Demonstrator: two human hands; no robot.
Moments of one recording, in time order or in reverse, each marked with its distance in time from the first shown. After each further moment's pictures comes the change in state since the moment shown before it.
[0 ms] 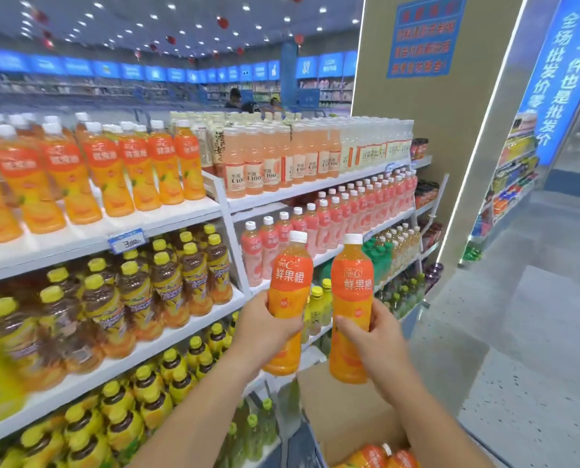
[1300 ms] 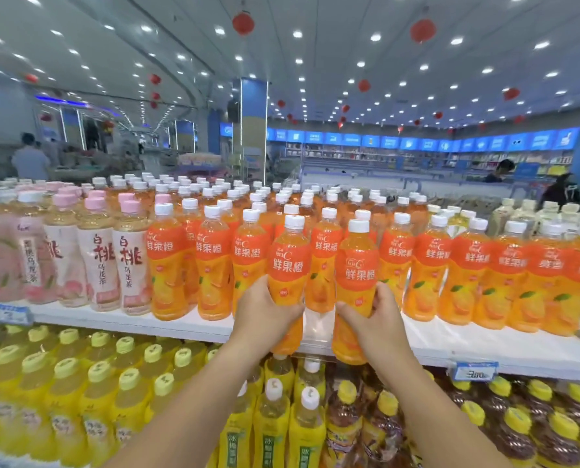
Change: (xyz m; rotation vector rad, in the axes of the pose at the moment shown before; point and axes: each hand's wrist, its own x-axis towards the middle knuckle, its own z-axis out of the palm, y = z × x) left_hand 0.026 -0.048 -0.528 0.249 0.916 0.066; right_hand 0.003 -0.208 0.556 0.273 -0.752 -0.404
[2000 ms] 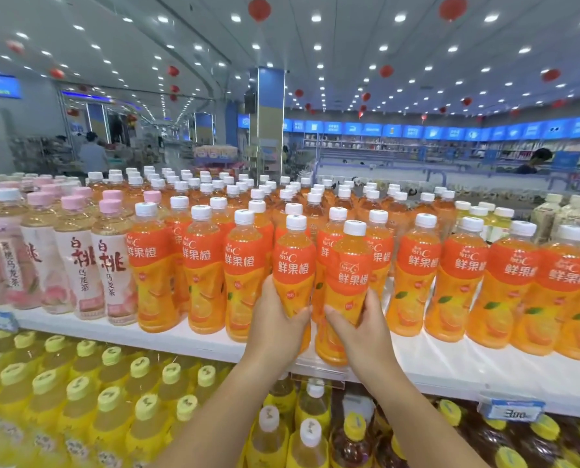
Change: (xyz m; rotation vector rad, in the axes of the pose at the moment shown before) left_hand 0.029 -0.016 0.046 -0.096 0.048 0.018; right_hand 0.049 0.047 0.026 0.102 -0.094 -0.003
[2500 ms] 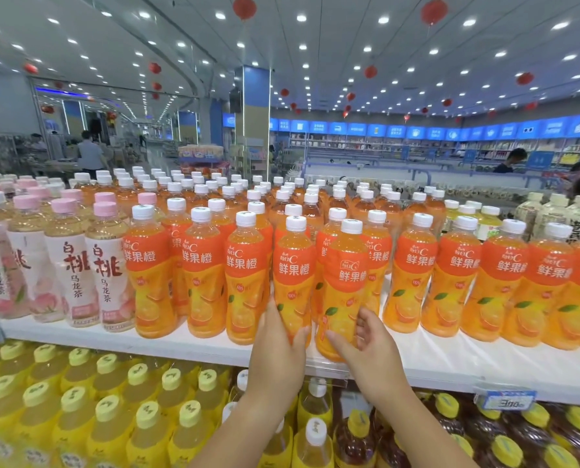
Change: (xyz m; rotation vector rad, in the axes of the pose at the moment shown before) left_hand -0.021 -0.037 0.003 0.179 0.032 0.055; right_hand -0.018 0.023 -0.007 -0.144 -0.015 0.109
